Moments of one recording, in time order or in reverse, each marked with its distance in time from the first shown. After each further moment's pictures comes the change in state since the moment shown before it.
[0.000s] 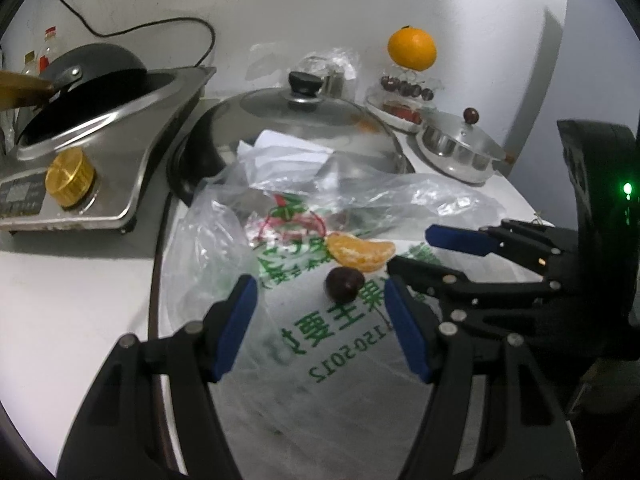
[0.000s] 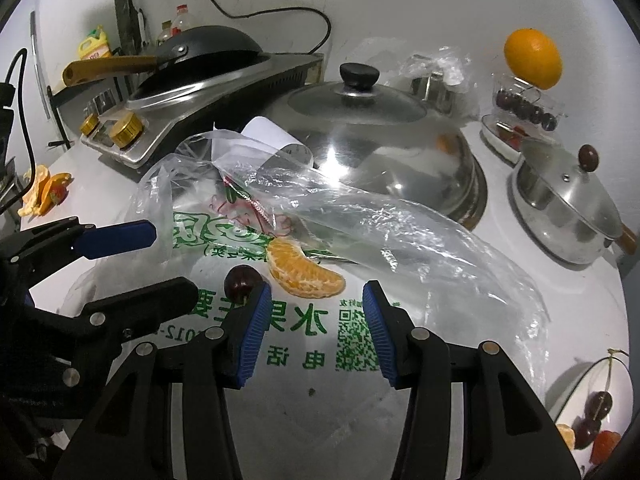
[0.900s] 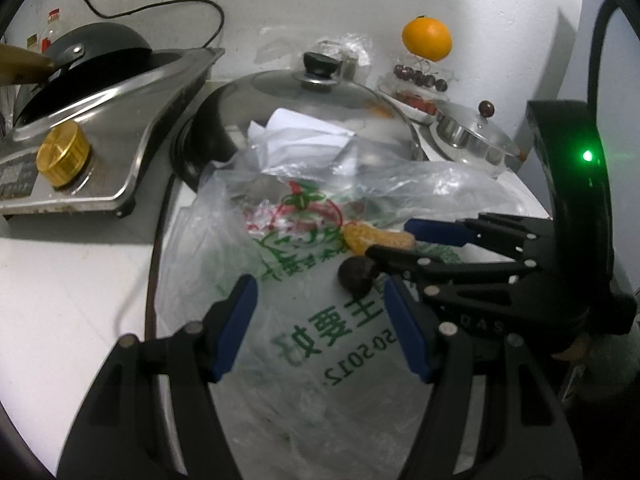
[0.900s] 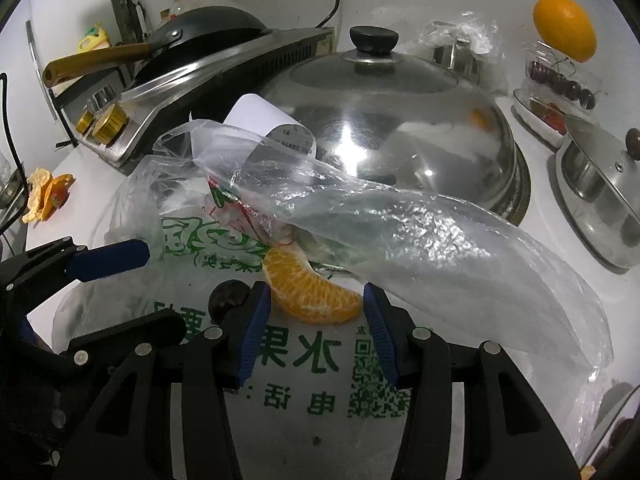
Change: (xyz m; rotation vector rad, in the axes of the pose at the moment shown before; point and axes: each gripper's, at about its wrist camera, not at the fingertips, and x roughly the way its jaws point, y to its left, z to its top) left arm 0.013 0.011 -0.003 -0.026 0.038 0.000; right arm 0.040 -0.005 0.012 0.020 0.069 0.084
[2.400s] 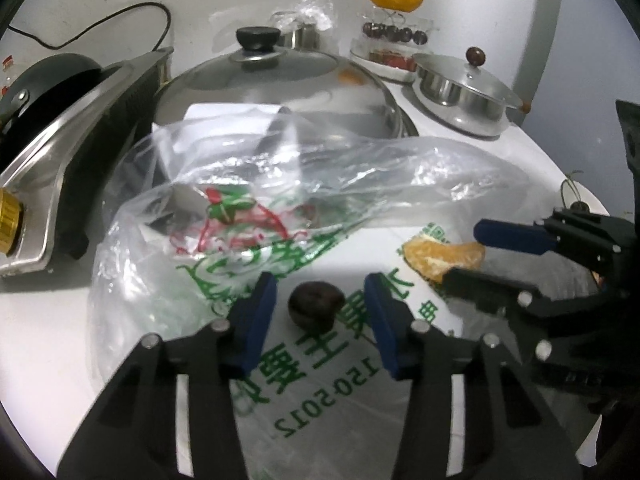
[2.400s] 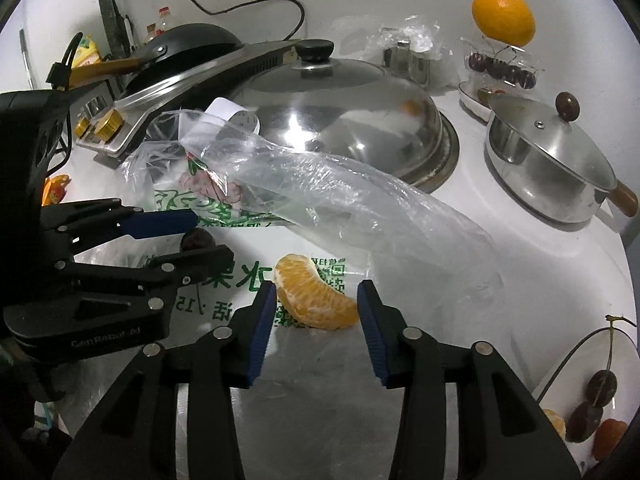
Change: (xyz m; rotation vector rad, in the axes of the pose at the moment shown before) left arm 0.045 -0.043 0.019 0.150 0.106 0.044; right arm -0.045 -0.034 -0.042 0.035 -0.027 -0.050
